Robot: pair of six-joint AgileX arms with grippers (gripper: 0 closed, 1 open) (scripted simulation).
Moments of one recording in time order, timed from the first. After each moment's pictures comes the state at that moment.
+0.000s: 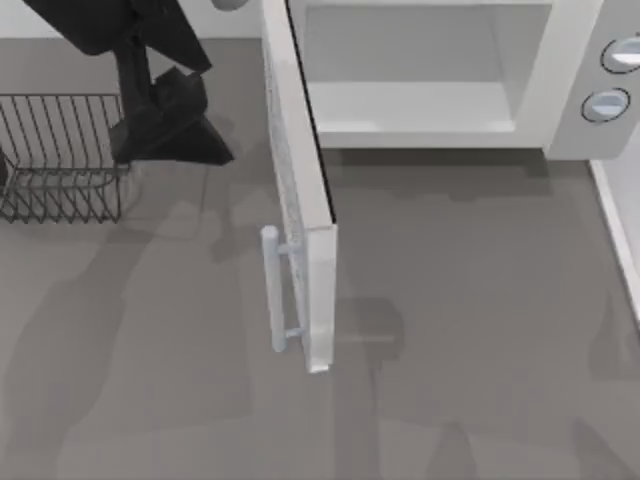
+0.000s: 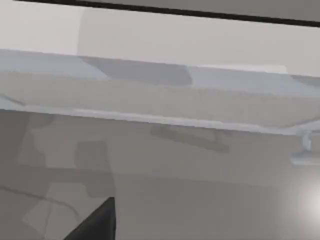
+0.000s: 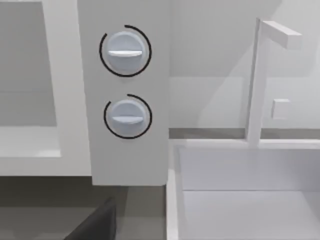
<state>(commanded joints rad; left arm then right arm) -0.38 1.75 1.92 -1.44 0.43 0.91 0.00 0.00 0.00 0.00 0.00 0.00</state>
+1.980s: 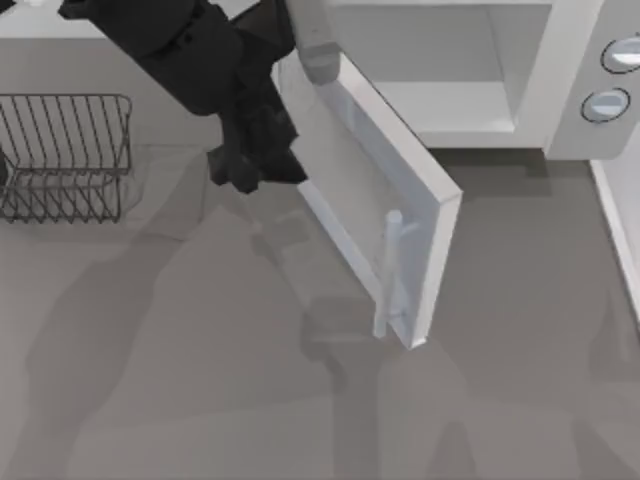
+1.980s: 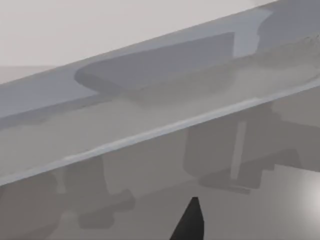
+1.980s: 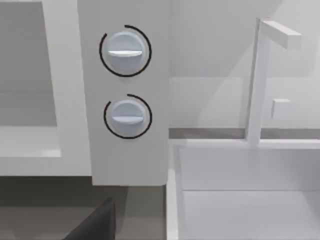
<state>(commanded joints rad) -0.48 1.81 1.73 -1.16 0.42 0.86 0.00 0.00 0.00 0.00 0.00 0.00</state>
